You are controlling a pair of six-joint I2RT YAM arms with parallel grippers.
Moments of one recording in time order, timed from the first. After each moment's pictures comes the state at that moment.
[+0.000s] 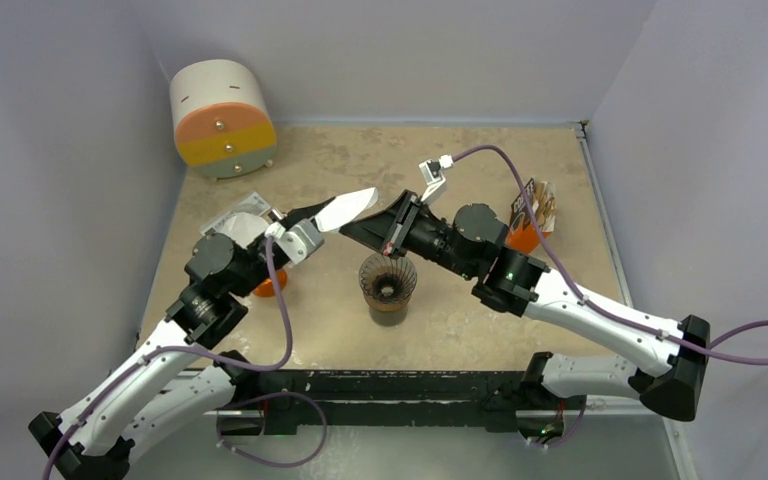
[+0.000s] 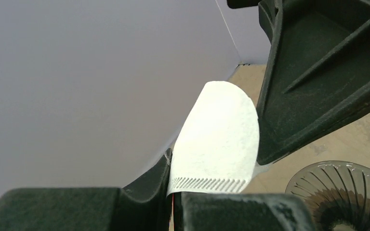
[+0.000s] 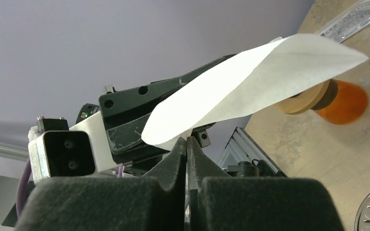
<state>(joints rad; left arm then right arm) -0.68 0.71 0.77 0.15 0.17 0.48 1.03 1.15 1.07 0.12 -0.05 1.12</state>
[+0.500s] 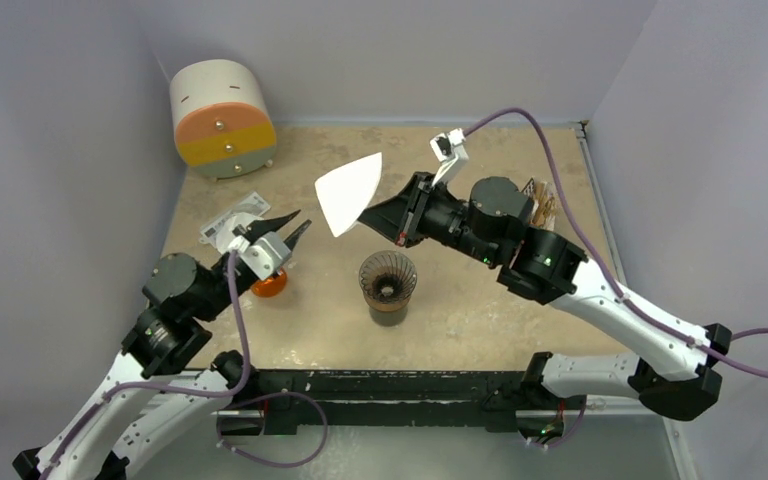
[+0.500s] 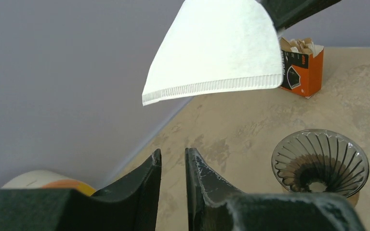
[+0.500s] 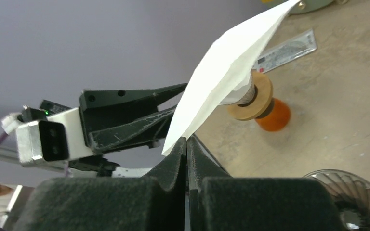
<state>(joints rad) -0.68 0.54 0.84 -0.16 0.11 0.45 1.03 1.14 1.33 -0.25 0.01 0.85</state>
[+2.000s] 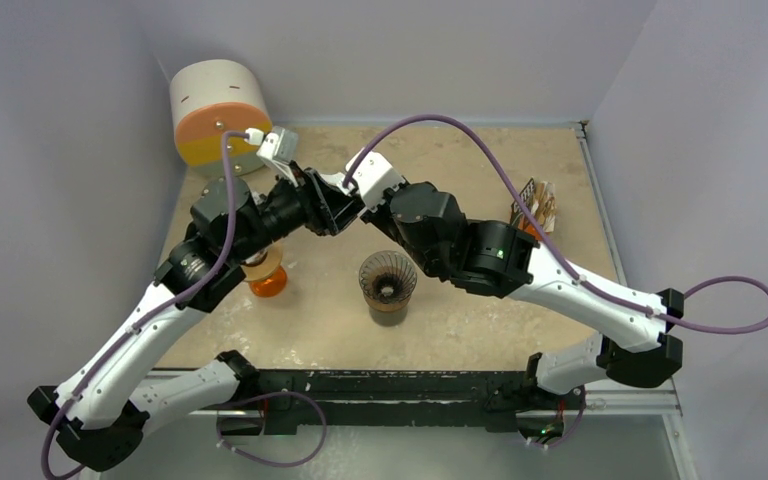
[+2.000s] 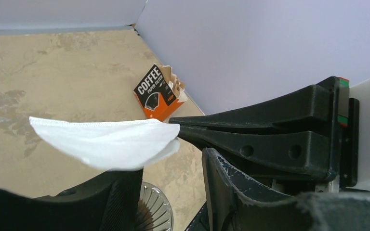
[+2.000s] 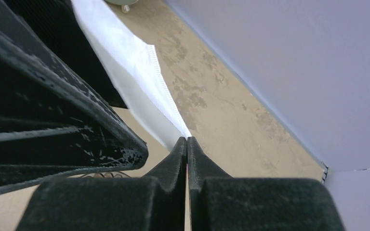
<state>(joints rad) -0.68 0.94 1.20 -0.27 0.19 -0.58 1.22 1.40 1.67 -0.61 0.67 -0.25</state>
